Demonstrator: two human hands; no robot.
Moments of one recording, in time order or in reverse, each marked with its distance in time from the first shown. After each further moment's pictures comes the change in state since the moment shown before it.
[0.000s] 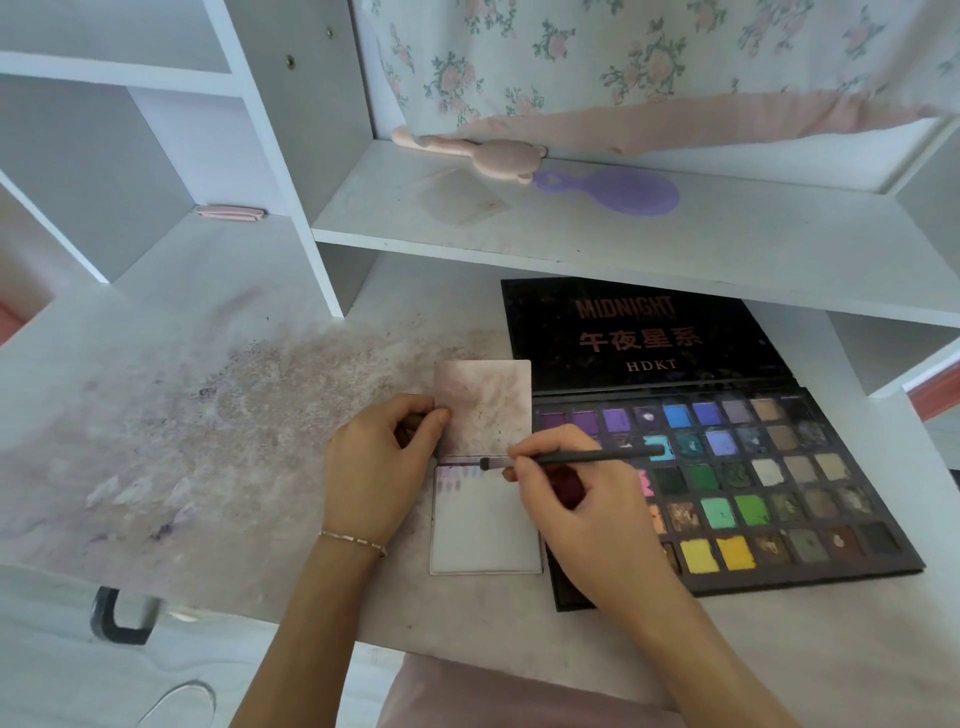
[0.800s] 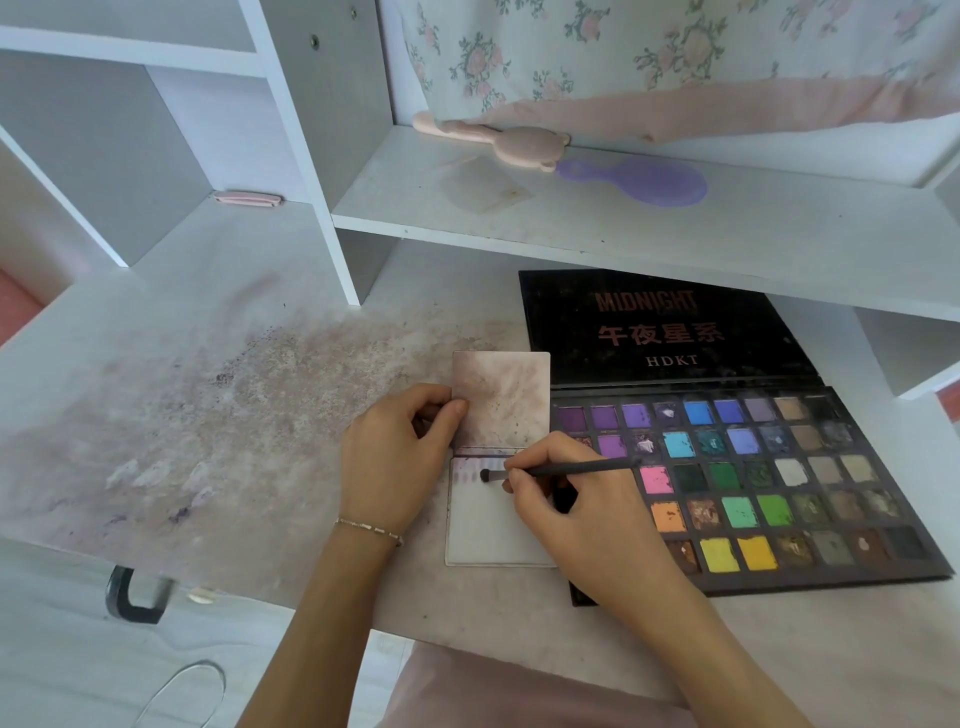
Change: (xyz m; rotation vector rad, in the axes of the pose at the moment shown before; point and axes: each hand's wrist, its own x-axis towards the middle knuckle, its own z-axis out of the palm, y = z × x) left_hand 0.000 0.002 -0.001 -0.002 -0.010 -0.009; right_hand 0.001 0.002 0.007 -0.147 -0.140 0.064
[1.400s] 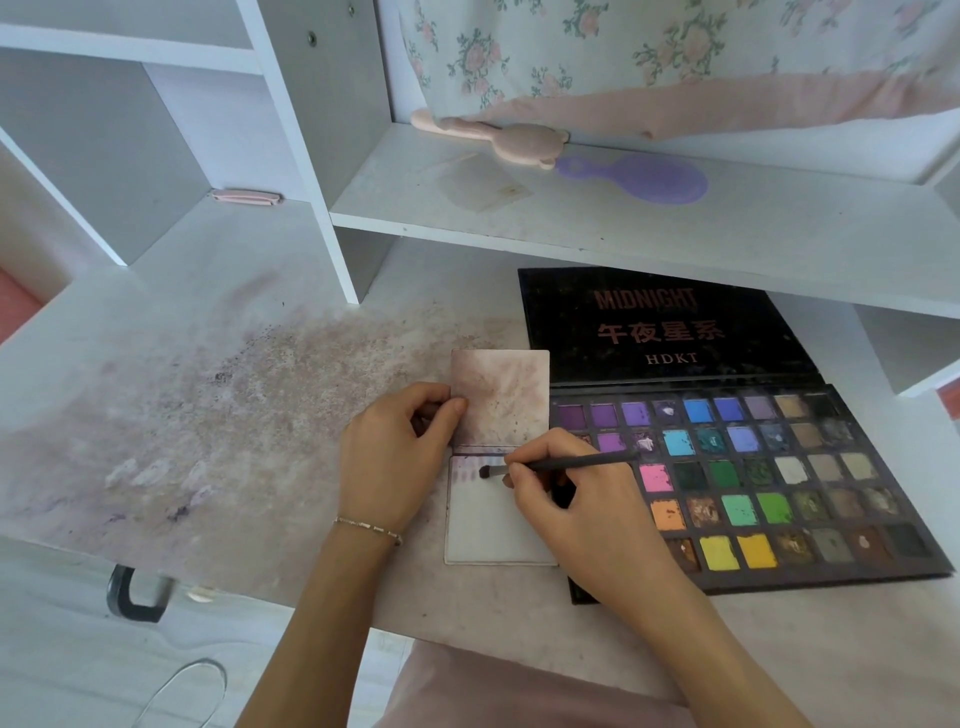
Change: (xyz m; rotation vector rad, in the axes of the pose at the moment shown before) left_hand 0.001 -0.001 0.001 0.007 -0.006 -0.010; right_hand 0.001 0.002 0.001 -0.018 0.008 0.023
